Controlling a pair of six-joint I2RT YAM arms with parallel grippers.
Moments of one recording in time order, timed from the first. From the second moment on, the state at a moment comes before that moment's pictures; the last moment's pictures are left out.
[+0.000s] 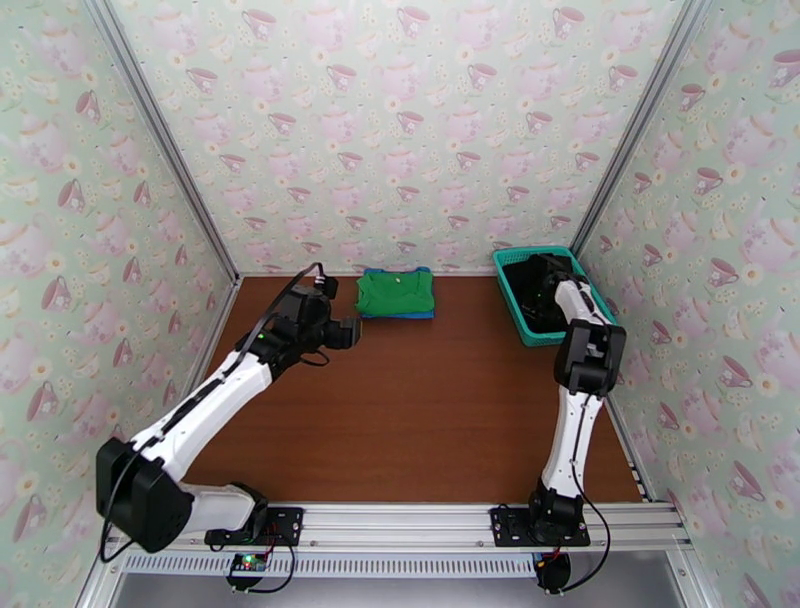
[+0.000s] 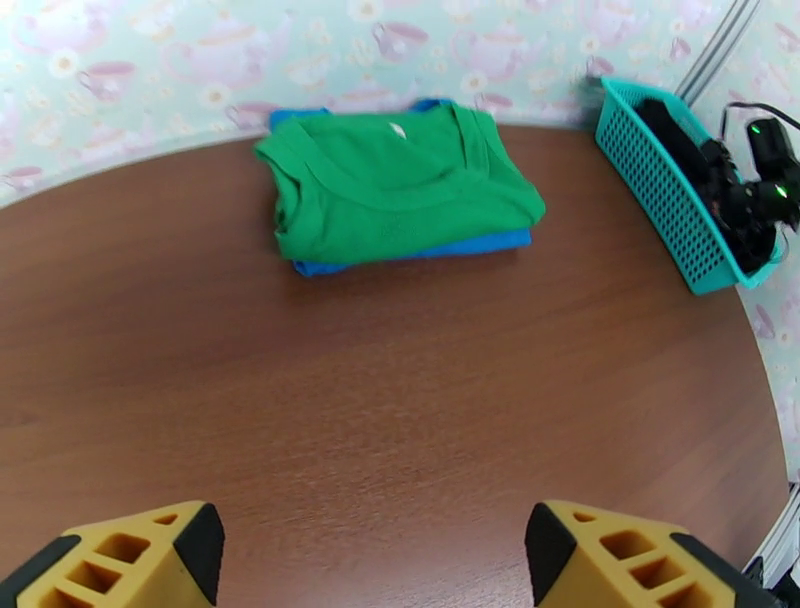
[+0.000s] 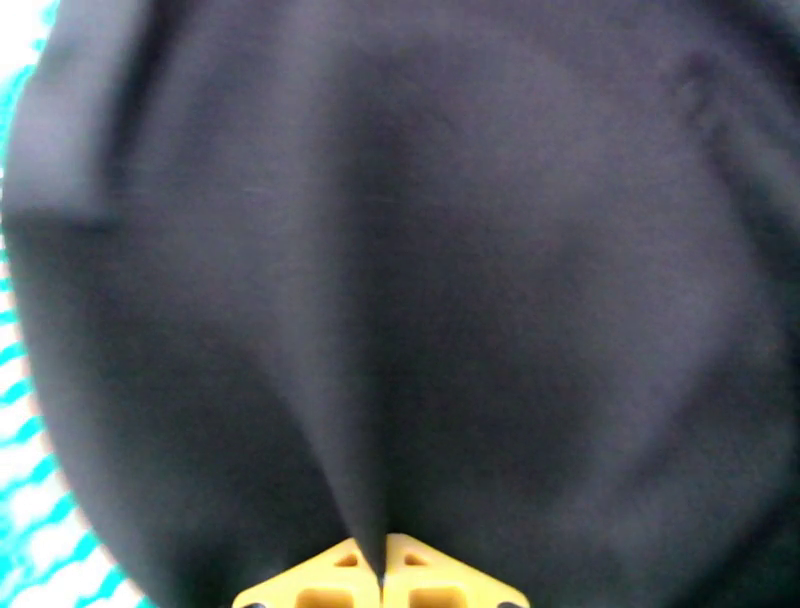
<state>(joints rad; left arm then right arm) -0.44 1.31 1.18 -0.49 -0.04 -0.25 -0.20 2.25 1.97 -0.74 -0.15 0.27</state>
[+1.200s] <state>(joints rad) -0.43 1.01 1.11 -0.58 -0.16 -0.24 0.41 1.24 1.36 -0.45 -0.34 0.34</state>
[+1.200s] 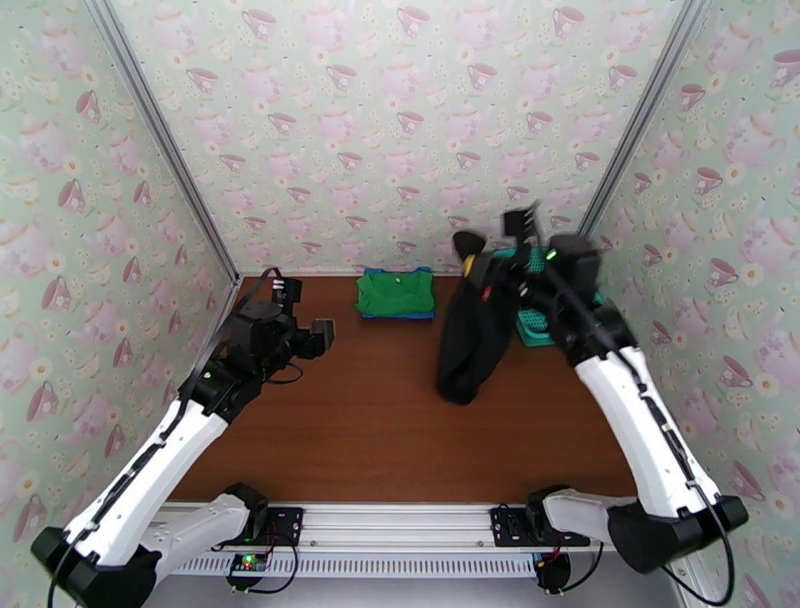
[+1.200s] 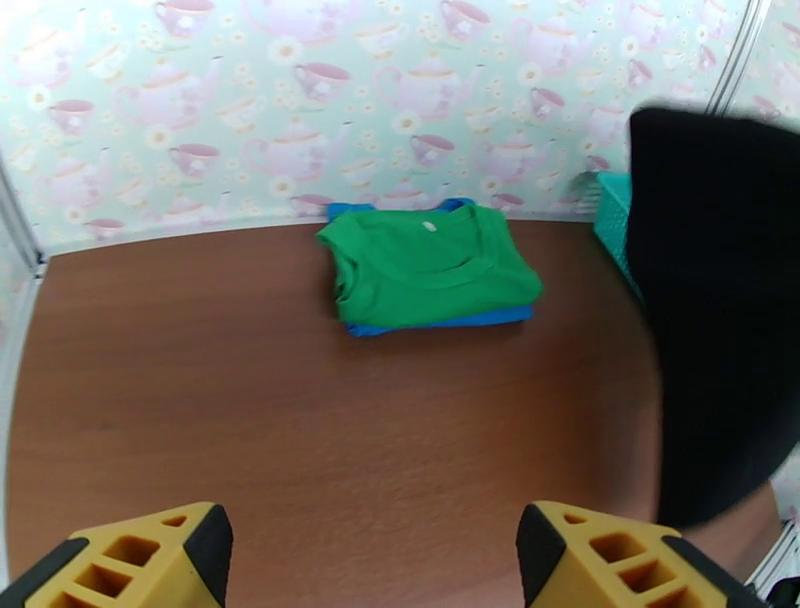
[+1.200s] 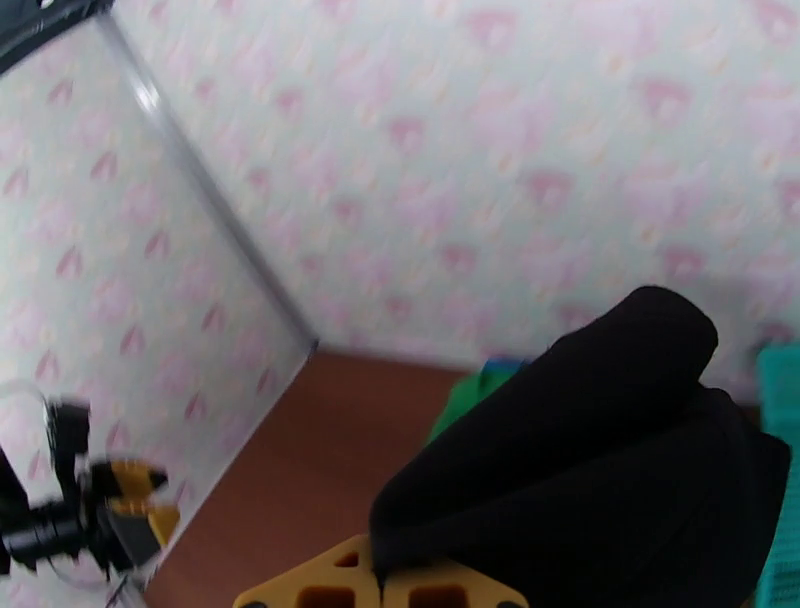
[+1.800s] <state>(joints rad) -0.43 0.91 1.11 -0.86 -0.19 -0.27 0.80 1.50 1.06 -0.31 -0.09 0.46</state>
